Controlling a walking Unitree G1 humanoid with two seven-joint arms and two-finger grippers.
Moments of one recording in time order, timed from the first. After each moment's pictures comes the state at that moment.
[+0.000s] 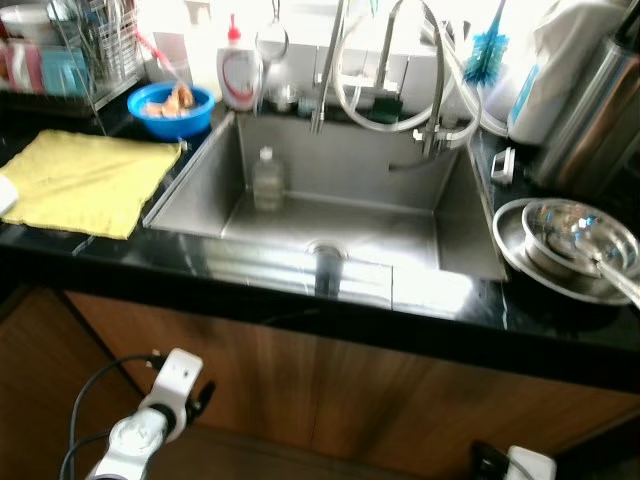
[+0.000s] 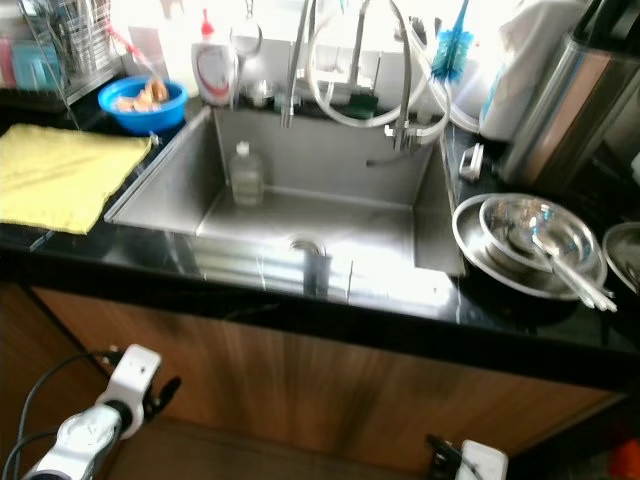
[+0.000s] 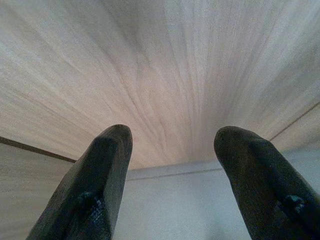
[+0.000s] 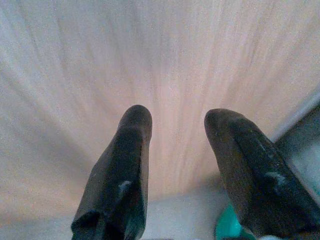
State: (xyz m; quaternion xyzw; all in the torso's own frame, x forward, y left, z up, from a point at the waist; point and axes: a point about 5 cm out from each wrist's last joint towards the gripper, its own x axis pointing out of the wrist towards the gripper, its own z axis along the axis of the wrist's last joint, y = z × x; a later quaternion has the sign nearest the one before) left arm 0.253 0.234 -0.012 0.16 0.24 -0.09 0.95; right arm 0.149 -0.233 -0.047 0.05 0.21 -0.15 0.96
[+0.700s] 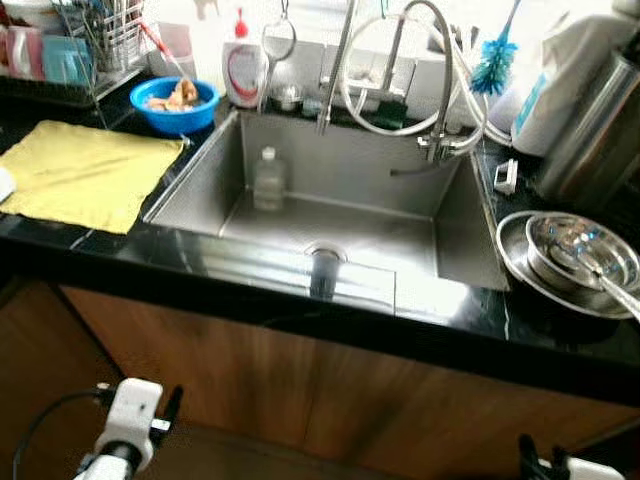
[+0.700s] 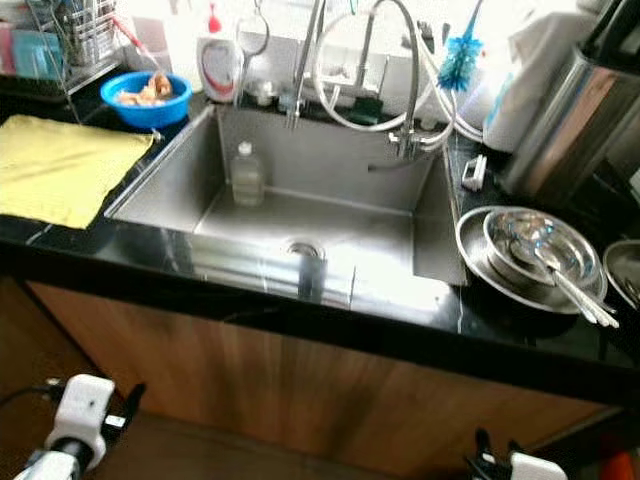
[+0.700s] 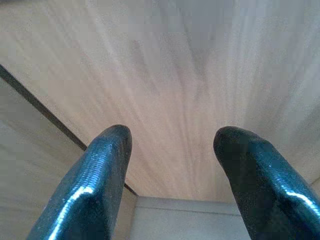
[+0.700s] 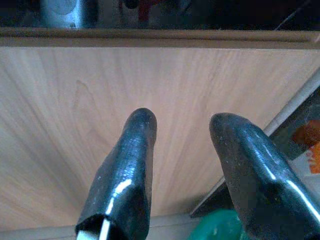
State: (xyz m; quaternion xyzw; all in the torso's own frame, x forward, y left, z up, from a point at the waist) left arm 0.192 0.257 0.024 0.16 0.12 0.00 0.98; right arm 0.102 -0.246 0.008 0.01 0.19 -0.16 0.97
